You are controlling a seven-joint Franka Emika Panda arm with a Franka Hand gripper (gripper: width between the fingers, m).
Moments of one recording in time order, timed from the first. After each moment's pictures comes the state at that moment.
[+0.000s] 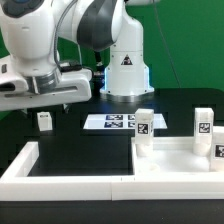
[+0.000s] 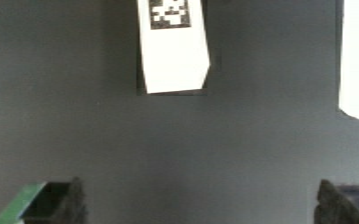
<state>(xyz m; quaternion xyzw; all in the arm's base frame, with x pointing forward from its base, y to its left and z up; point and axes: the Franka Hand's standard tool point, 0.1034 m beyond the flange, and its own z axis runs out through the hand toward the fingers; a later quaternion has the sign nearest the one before) 0.396 -0.201 0.051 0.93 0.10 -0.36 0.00</state>
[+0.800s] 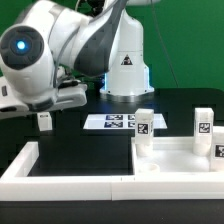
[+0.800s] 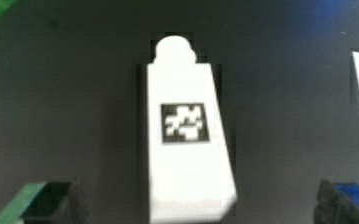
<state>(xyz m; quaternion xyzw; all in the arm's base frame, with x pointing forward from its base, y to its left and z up) 0.354 -0.218 0.034 0.89 0.11 -0.44 0.00</state>
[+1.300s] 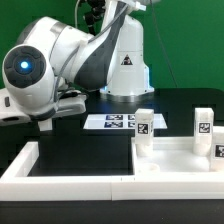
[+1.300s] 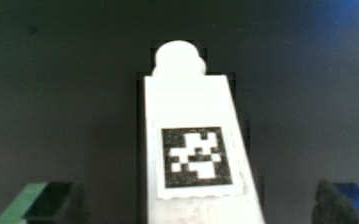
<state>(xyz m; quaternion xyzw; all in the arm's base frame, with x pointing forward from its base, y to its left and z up) 0.333 -0.224 0.014 0.88 0.11 -0.46 0.01</state>
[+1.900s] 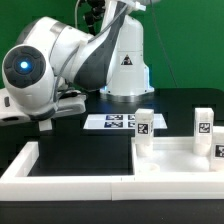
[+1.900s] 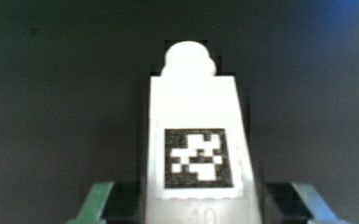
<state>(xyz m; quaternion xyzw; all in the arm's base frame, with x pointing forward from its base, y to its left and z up) 0.333 -0.224 0.014 0.88 0.11 -0.46 0.01</state>
